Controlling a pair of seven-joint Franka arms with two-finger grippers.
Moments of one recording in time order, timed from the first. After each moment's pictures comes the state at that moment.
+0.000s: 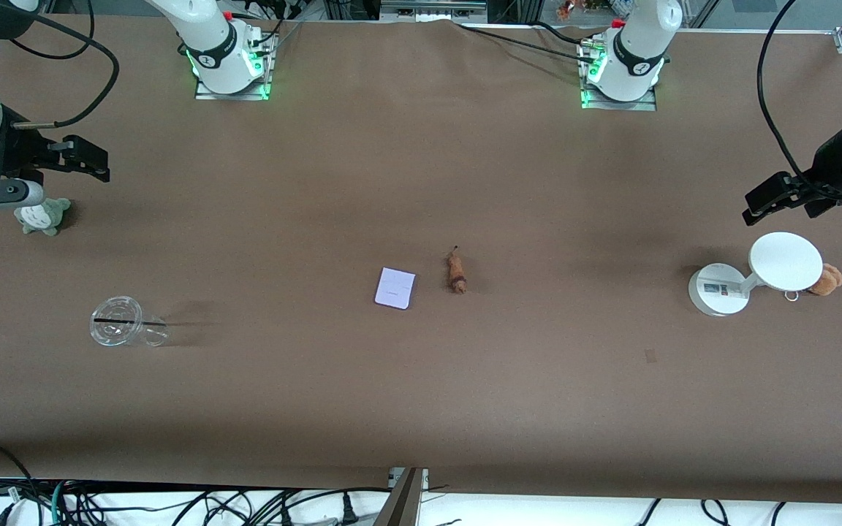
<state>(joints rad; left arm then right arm) 0.03 0.06 -0.06 -1.56 0.00 1.68 -0.19 0.15 0.08 -0.08 -1.51 -0.05 1.47 -0.04</state>
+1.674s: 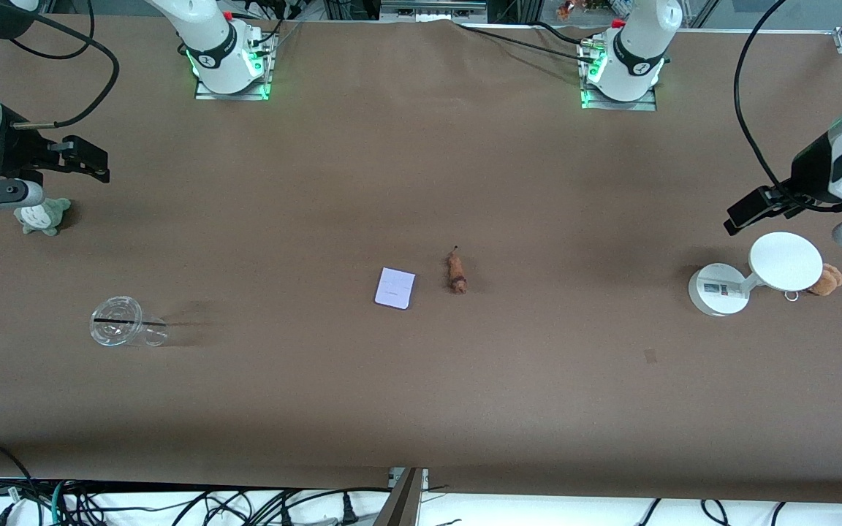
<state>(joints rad) 0.01 0.10 -0.08 -1.54 0.01 1.66 -0.34 0.15 0.08 -0.08 -1.51 -0.05 1.48 -0.04</state>
